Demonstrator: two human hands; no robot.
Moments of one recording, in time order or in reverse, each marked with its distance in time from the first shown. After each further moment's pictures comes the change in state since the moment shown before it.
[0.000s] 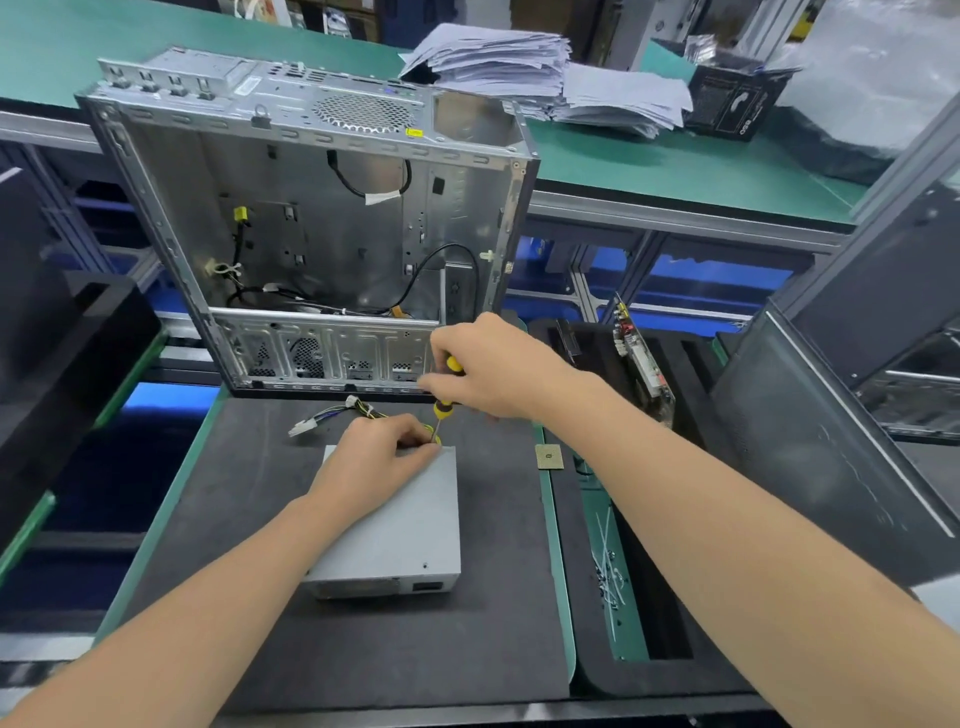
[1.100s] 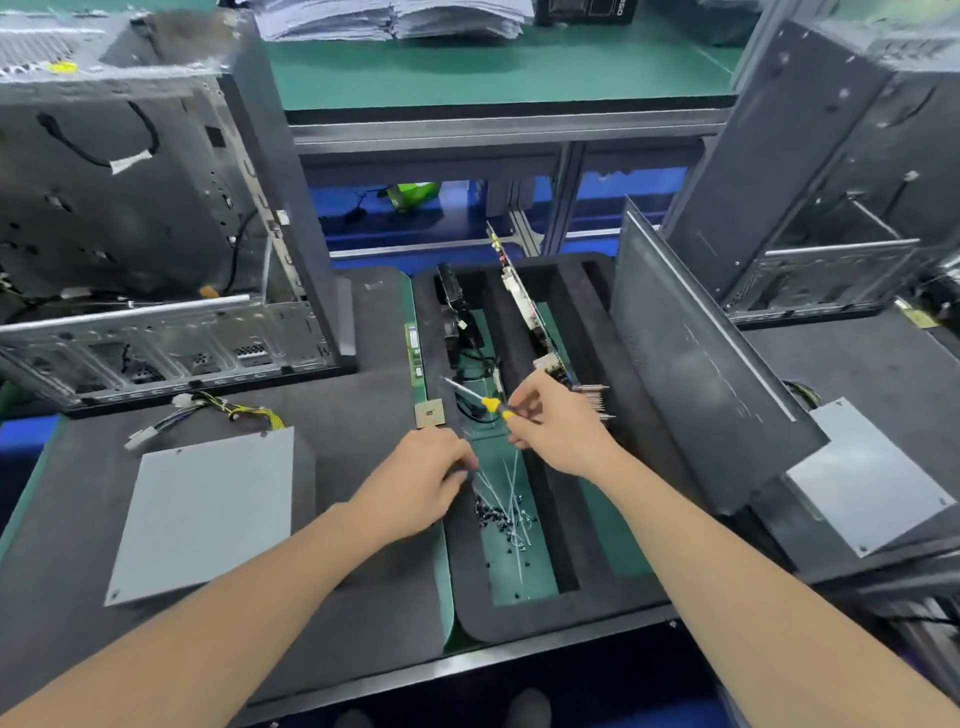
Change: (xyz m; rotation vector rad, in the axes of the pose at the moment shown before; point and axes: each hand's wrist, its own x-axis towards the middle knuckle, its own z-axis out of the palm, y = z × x) left_hand 0.006 0.117 0.166 0.324 -0.429 0.345; right_hand -0.181 0.207 0.103 0.699 0.203 0.549
